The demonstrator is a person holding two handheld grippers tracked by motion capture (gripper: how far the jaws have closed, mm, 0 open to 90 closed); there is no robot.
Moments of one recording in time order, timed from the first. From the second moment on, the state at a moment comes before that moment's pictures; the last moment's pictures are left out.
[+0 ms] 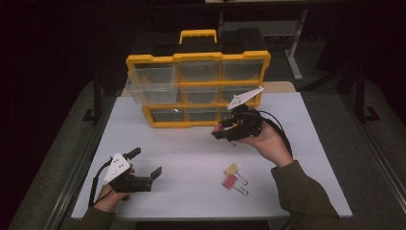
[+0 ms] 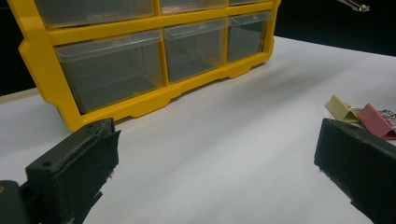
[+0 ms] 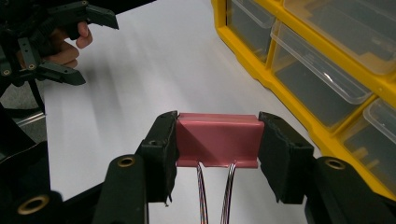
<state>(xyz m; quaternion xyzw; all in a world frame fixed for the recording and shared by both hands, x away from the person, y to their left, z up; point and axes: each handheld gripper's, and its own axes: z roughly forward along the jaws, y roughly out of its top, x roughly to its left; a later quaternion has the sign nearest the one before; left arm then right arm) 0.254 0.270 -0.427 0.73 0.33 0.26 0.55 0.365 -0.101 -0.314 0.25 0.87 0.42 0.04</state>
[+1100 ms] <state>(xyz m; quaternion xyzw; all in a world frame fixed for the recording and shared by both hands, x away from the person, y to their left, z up) 0.253 0.270 -0.427 0.72 0.33 0.26 0.55 0.389 -0.072 -0.269 0.23 0.88 0.41 0.05</state>
